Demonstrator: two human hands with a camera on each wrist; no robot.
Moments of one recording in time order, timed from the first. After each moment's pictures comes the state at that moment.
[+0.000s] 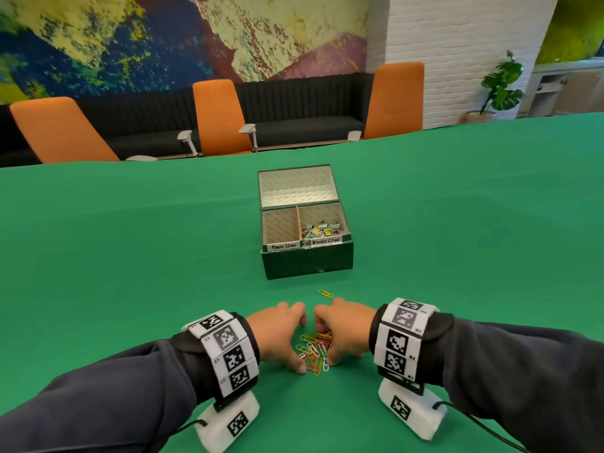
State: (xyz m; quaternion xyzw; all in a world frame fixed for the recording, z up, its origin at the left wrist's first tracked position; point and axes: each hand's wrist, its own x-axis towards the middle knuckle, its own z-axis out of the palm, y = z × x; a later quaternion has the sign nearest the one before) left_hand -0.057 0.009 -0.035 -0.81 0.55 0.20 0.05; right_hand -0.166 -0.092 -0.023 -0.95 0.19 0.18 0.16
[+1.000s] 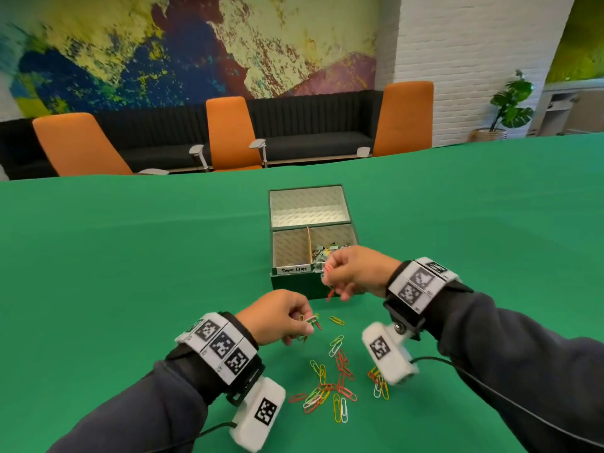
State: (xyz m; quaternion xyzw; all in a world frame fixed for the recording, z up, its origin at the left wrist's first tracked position) left_hand -0.013 -0.013 -0.015 -0.78 0.51 0.29 -0.24; right_hand -0.116 -0.170 0.019 -0.80 0.19 -0.02 0.58
